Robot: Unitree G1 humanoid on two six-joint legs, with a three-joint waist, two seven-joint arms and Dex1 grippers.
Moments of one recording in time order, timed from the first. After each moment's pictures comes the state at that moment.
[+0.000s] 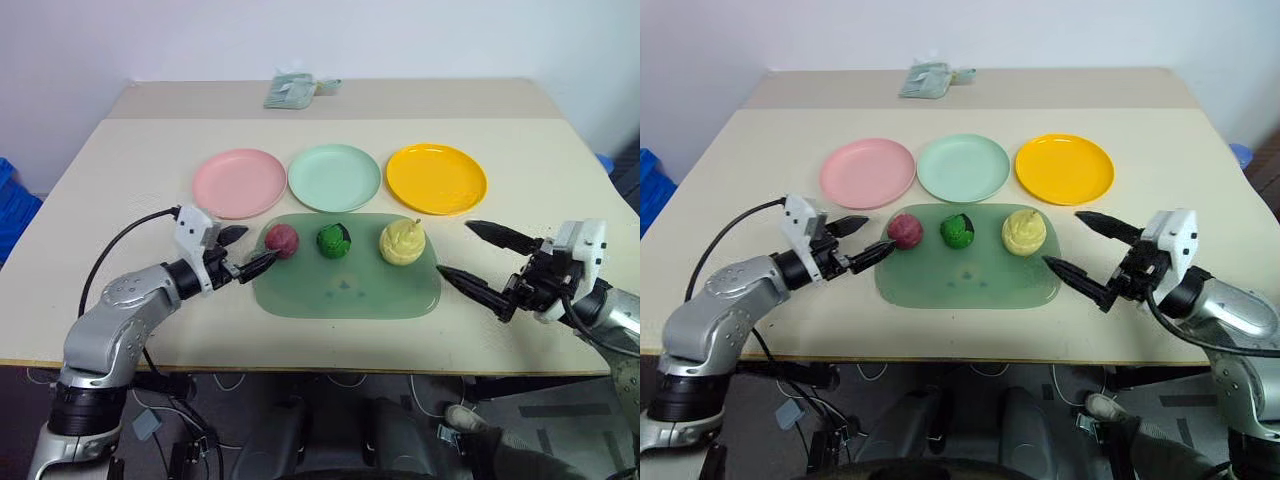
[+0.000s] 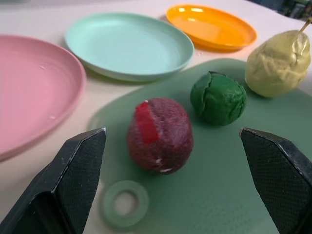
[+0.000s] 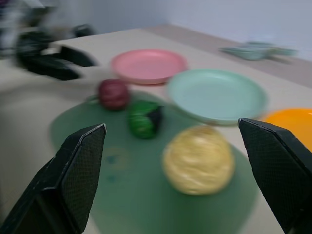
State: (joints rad) left arm -0.24 0.56 0.08 -0.29 -0.56 0.65 -0.61; right arm 0.05 -0.74 -0.39 -0.47 0.69 0.39 0.91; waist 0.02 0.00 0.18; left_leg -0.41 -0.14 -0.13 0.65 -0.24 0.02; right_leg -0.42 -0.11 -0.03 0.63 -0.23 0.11
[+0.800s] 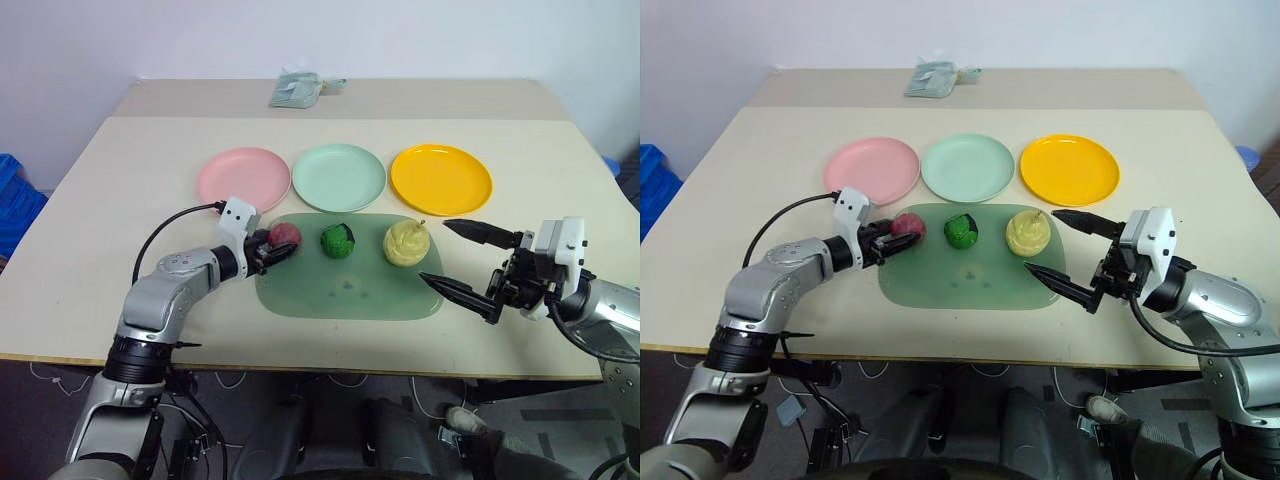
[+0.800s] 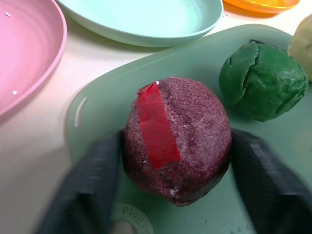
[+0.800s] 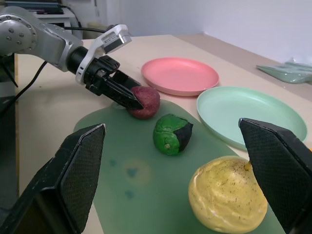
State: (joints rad) left arm -0.45 0.46 -0.05 -0.06 -0.42 0.74 -0.56; right arm 0.00 -0.75 -0.31 -0.47 0.67 0.34 0.93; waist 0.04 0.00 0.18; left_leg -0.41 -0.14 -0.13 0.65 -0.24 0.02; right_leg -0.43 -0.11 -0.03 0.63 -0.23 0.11
